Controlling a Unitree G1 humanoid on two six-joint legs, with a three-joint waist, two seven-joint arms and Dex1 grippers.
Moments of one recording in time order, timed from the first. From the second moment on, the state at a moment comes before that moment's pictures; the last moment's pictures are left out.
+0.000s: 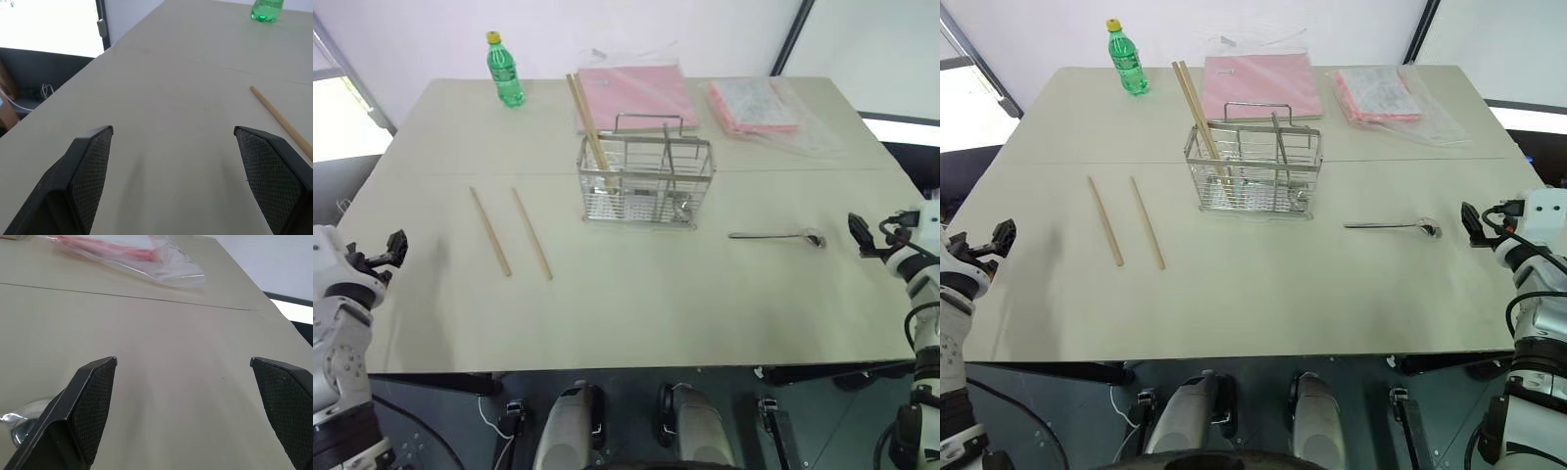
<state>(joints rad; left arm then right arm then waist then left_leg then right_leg) -0.09 0.51 0.68 -0.12 -0.47 0.57 -0.17 -0.38 -0.76 -0.44 0.61 0.28 0.05 0.48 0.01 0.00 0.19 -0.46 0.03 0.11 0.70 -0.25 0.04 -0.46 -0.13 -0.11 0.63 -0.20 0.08</state>
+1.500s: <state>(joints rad) -0.31 0.86 0.21 -0.62 -1.01 0.92 -0.70 -1.21 -0.86 0.25 1.23 -0.25 -0.32 1.39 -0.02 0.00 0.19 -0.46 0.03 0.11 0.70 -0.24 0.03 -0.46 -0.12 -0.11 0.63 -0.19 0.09</state>
